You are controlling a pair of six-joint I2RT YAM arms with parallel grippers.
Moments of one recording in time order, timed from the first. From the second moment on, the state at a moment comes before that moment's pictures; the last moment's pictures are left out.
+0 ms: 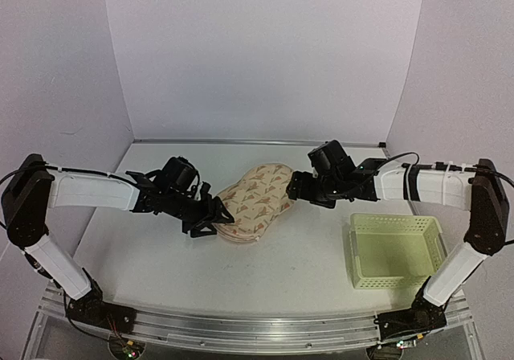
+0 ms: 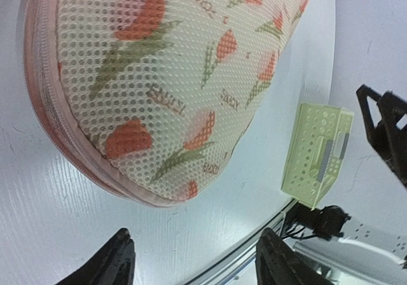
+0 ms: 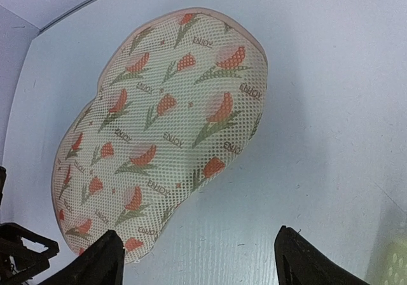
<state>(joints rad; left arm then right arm) -0.75 1.57 0.90 -0.17 0.42 -1.02 0.77 1.62 1.09 -0.29 0.17 0.75</state>
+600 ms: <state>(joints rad) -0.77 1.62 1.45 -0.59 0.18 -0.56 0.73 1.42 1.02 -0.38 0.29 0.78</state>
